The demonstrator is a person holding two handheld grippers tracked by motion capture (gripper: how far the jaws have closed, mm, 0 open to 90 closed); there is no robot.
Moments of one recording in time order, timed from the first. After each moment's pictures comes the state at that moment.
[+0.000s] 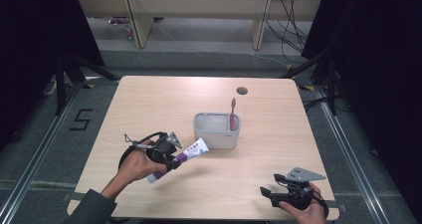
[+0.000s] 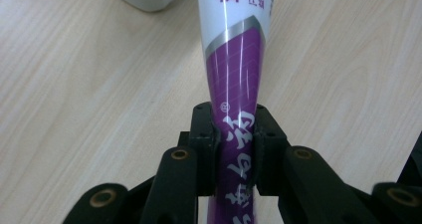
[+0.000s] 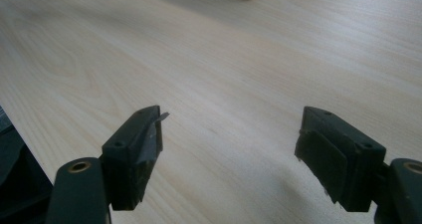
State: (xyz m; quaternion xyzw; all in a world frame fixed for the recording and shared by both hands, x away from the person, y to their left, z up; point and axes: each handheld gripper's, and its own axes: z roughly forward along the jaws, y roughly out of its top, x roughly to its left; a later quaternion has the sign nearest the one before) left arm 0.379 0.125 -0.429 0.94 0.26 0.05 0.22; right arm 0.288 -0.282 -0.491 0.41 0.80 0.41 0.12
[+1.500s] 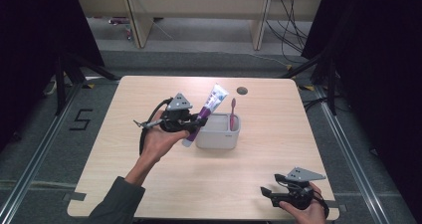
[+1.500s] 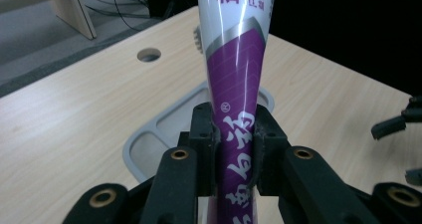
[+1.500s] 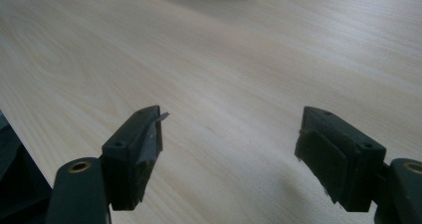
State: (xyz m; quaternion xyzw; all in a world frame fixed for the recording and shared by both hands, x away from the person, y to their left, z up) left arm 0.413 0.080 -0.359 0.80 0.31 0.15 0.49; right arm 0.289 -0.284 -0.492 0.41 0.80 0.41 0.12
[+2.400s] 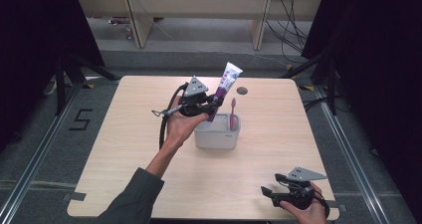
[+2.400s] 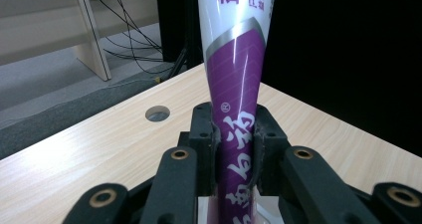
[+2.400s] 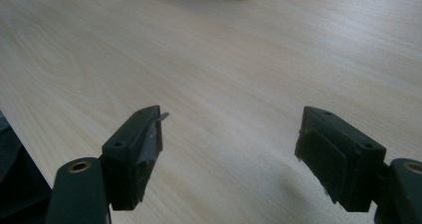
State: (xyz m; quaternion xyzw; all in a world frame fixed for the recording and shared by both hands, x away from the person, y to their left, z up) left arm 0.449 0.039 -0.349 0.76 0.31 0.19 0.54; right arm 0.288 -0.285 -0.492 0.42 0.80 0.41 0.11
